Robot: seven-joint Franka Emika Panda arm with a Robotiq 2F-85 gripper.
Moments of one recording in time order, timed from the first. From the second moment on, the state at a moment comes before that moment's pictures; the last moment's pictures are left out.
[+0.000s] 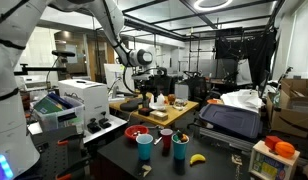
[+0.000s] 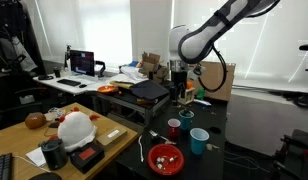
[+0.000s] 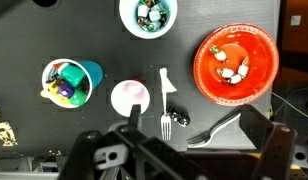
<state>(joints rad) 0.13 0.48 0.07 -1.89 -0.15 2.33 0.01</state>
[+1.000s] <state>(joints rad) 0.16 0.37 0.07 -1.90 -0.11 2.24 0.10</state>
